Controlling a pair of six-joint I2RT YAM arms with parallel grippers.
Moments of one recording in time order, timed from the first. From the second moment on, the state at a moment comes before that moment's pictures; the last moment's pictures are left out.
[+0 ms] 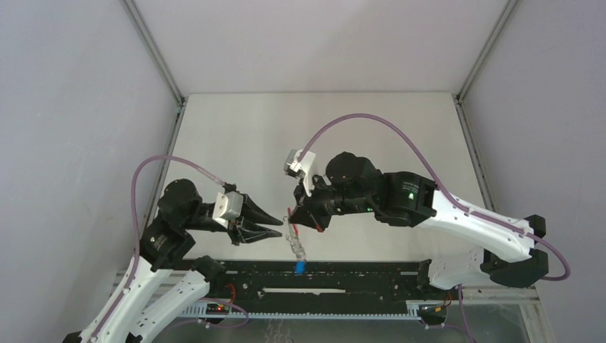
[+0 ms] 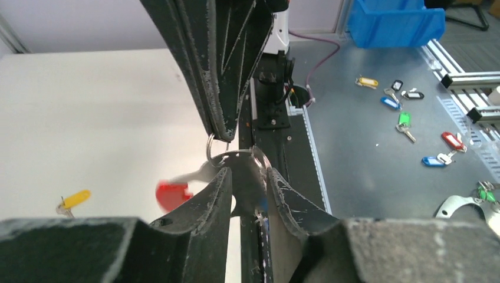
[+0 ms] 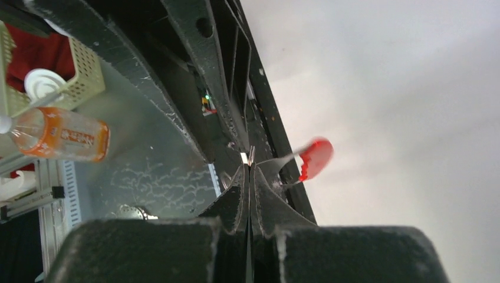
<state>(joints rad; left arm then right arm) -0.57 0.53 0.83 -0.38 1.05 0.08 1.25 1.29 1.54 -0.70 -0.14 0.24</state>
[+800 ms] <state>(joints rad) -0.57 0.58 0.92 -0.71 1.00 0.42 1.30 1.49 1.79 -1.00 -0.14 0.14</state>
